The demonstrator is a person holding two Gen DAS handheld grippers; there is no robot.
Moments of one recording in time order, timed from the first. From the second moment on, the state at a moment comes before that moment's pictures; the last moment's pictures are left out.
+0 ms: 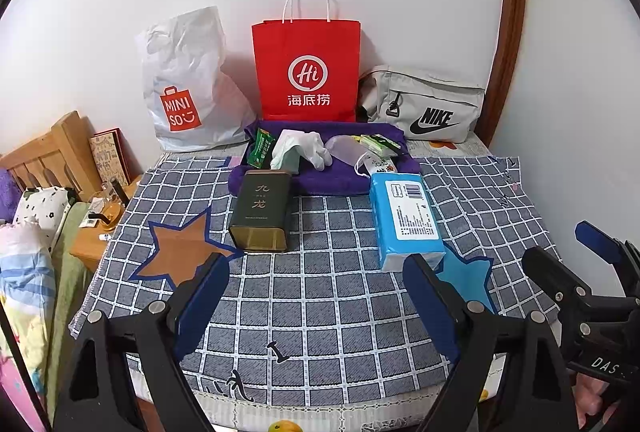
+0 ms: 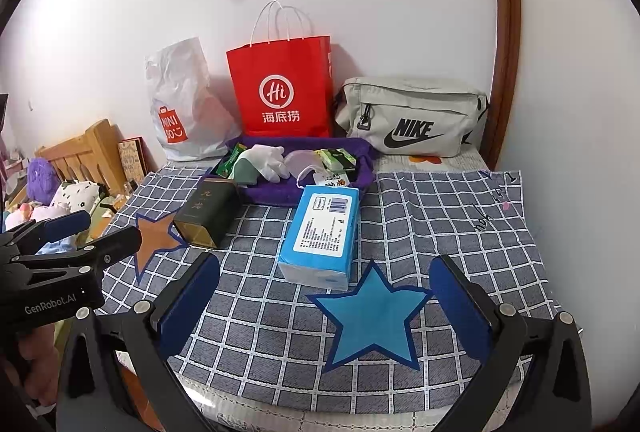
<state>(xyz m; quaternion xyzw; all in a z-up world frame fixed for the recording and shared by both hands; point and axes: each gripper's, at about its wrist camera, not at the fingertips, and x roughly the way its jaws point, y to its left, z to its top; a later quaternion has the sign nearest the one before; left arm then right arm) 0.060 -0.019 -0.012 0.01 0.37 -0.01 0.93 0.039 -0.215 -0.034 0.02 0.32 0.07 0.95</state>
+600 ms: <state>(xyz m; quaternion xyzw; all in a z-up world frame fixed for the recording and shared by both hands) 0.060 -0.018 -0.012 0.01 0.37 -0.01 0.93 0.039 -0.215 -0.033 0.02 0.32 0.07 0.95</state>
